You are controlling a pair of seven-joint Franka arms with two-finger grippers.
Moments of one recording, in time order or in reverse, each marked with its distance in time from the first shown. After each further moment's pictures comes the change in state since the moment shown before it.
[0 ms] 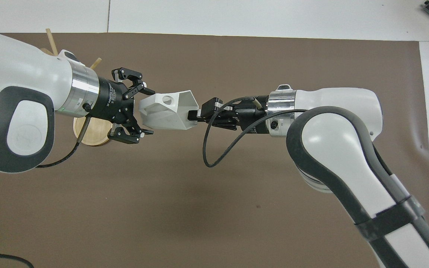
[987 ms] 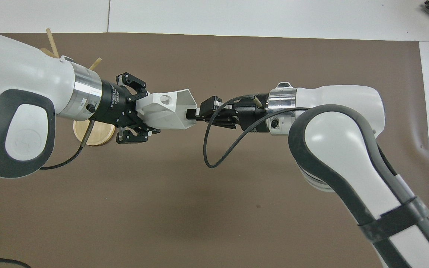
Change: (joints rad) left arm -0.011 -0.016 -0.001 0.001 -0.002 -0.018 -0.107; right arm -0.001 0.000 0.001 0.018 0.001 -0.013 0.000
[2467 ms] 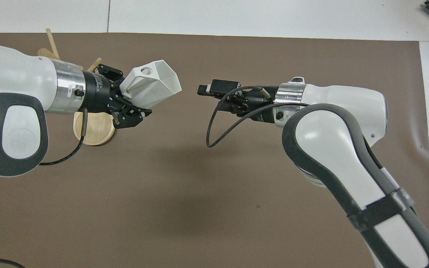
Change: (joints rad) left arm 0.025 -0.016 0.016 -0.079 0.000 0.192 -0.324; right arm -0.009 0.031 -0.005 -0.012 -0.103 0.199 0.000
